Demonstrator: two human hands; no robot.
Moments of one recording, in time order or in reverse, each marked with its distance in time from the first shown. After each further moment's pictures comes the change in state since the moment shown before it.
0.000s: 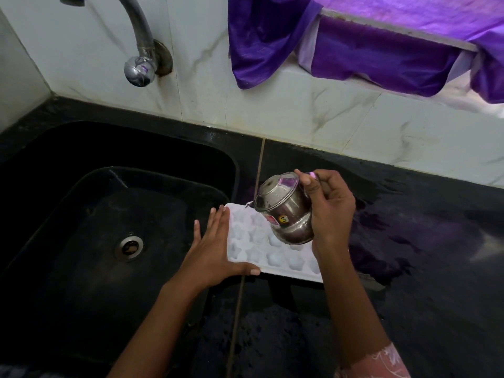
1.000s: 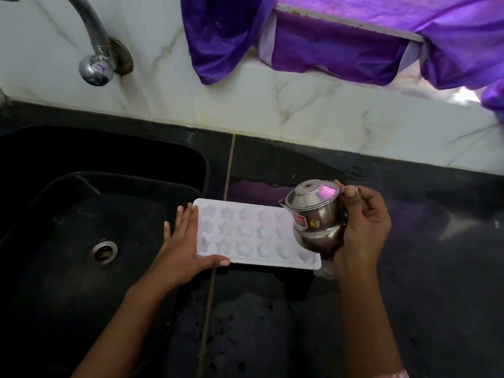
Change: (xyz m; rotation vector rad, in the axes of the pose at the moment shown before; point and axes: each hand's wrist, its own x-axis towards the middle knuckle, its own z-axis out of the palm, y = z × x) left_hand -0.008 0.009 0.000 -0.029 0.018 -0.039; right_hand -0.009 0.002 -0.086 0.281 0.350 0.067
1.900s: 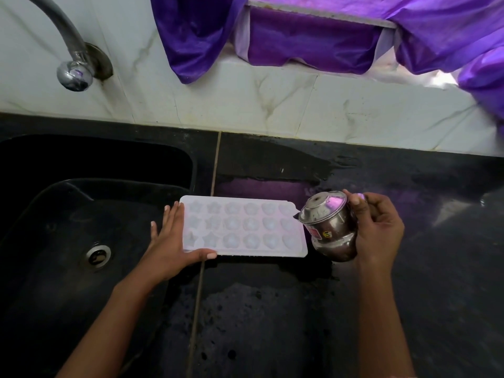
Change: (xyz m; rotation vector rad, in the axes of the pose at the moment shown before) left_hand -0.001 0.000 0.003 0.003 0.002 -0.015; right_hand 0.008 -0.007 -0.059 -0.278 -0.001 -0.138
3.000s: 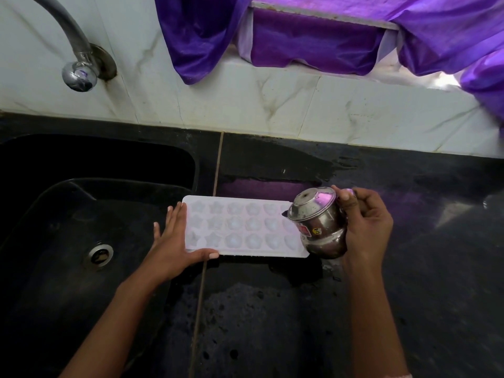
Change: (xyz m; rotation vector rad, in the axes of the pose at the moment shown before) left_hand -0.001 -0.001 0.000 -0.033 -0.006 -0.003; right_hand -0.005 -0.002 0.017 0.065 -0.039 0.045
